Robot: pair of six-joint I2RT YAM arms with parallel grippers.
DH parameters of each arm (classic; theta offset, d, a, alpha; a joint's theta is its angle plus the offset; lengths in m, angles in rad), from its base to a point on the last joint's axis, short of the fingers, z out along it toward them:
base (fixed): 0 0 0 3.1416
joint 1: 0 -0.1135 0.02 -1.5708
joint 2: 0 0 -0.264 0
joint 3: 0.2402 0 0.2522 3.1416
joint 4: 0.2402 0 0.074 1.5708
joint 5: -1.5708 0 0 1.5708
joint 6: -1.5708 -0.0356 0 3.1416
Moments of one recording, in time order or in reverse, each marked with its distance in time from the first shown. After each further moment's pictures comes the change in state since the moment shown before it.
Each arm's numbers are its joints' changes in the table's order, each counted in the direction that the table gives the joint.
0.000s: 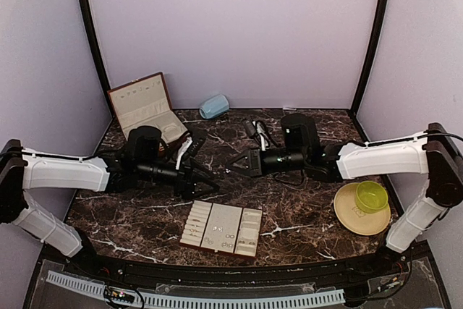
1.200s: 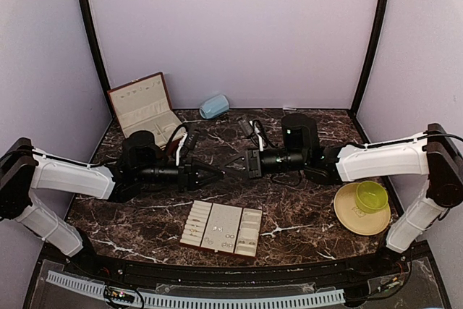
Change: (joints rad) left arm 0.037 -0.055 -0.086 -0.428 0.010 0.272; right arm -0.027 0.001 -0.005 -0.090 0.087 -0.034
